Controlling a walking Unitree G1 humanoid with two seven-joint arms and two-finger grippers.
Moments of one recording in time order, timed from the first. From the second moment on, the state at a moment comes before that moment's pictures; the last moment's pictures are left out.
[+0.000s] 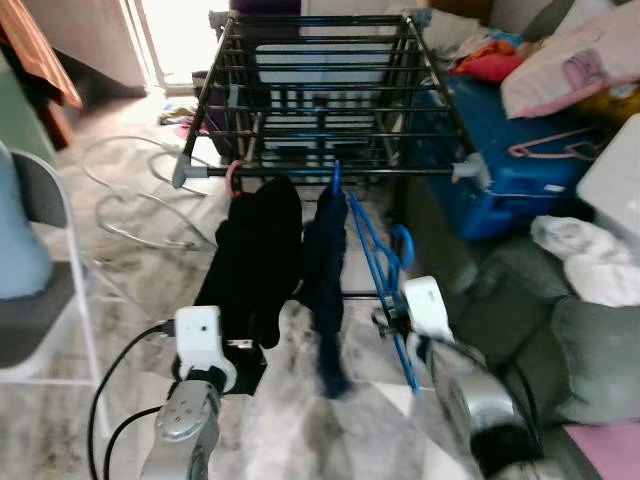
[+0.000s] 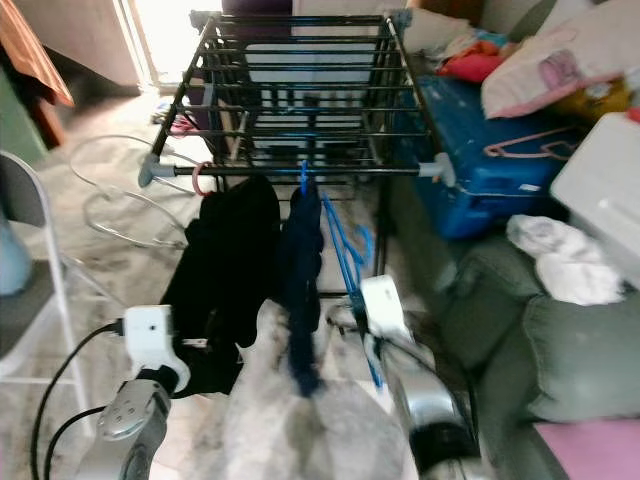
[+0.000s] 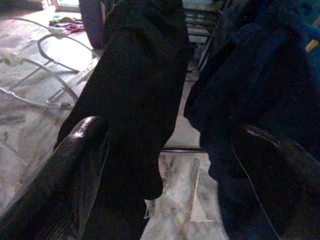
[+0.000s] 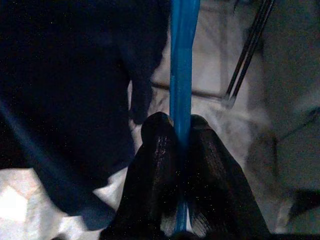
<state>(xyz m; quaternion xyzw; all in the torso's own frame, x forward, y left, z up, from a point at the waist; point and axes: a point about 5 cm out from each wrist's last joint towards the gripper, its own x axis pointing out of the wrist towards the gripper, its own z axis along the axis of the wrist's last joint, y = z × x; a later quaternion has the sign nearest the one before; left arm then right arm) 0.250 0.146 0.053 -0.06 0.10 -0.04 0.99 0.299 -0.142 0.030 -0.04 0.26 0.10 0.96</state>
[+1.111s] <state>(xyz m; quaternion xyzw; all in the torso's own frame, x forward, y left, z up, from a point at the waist) 0.258 0.130 0.052 -0.08 0.11 -0.10 0.99 0.293 -0.163 0.027 -0.04 0.26 0.06 0.96</state>
